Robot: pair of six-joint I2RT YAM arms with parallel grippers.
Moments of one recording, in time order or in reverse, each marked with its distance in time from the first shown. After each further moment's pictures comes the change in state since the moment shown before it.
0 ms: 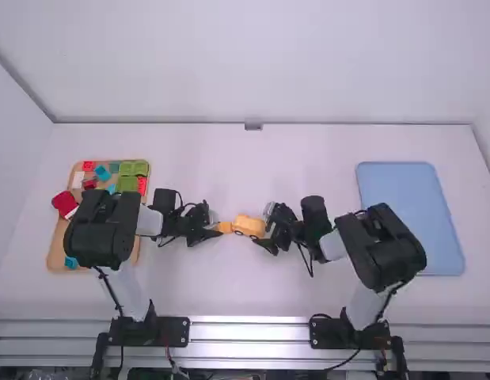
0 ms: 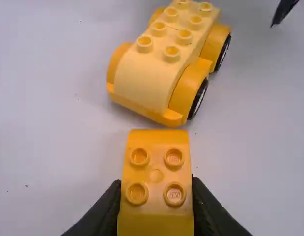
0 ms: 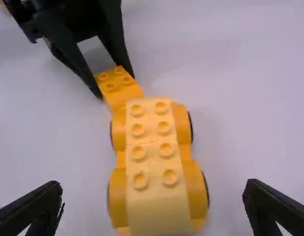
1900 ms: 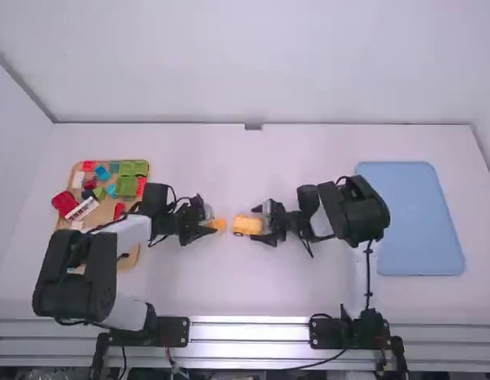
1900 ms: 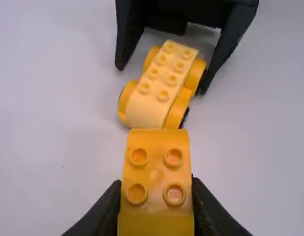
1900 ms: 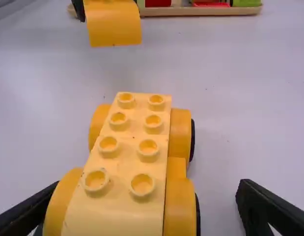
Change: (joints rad) left arm 0.000 -0.363 -0.019 -0.303 -0.093 -0.076; right arm -0.066 0.399 0.298 0.013 -0.395 -0.283
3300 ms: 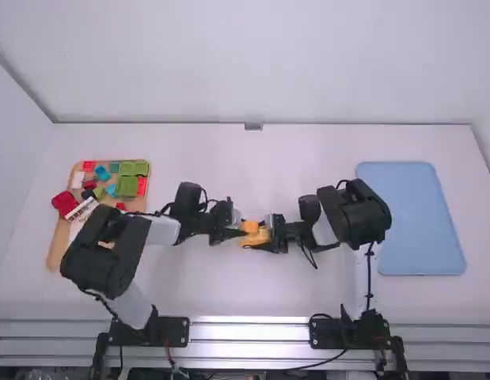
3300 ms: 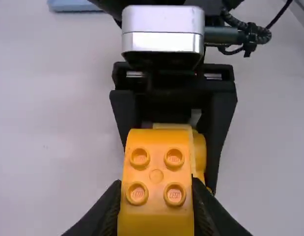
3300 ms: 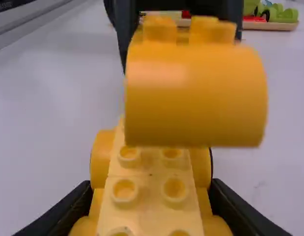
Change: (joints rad) left arm -0.254 0.187 0.000 0.437 0.123 -0.208; right arm 0.001 -0.025 -0.116 0.019 -0.056 -0.099
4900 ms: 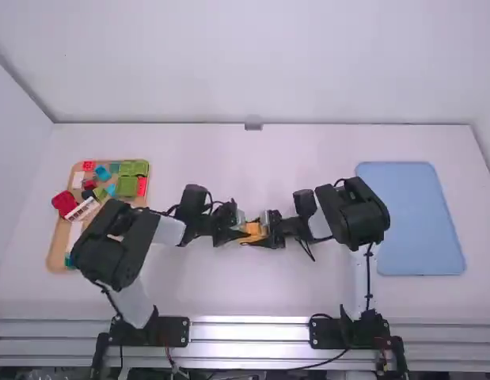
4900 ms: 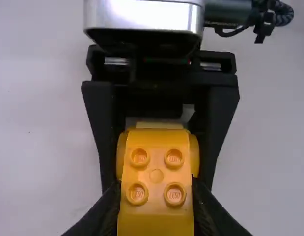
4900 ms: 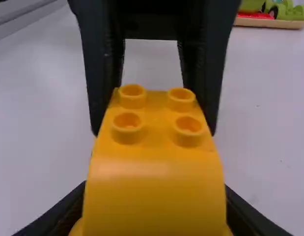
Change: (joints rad) left arm -0.032 0.068 0.000 0.073 -0.057 -0.050; right arm 0.023 -0.006 0.093 -0.181 0.014 -0.083
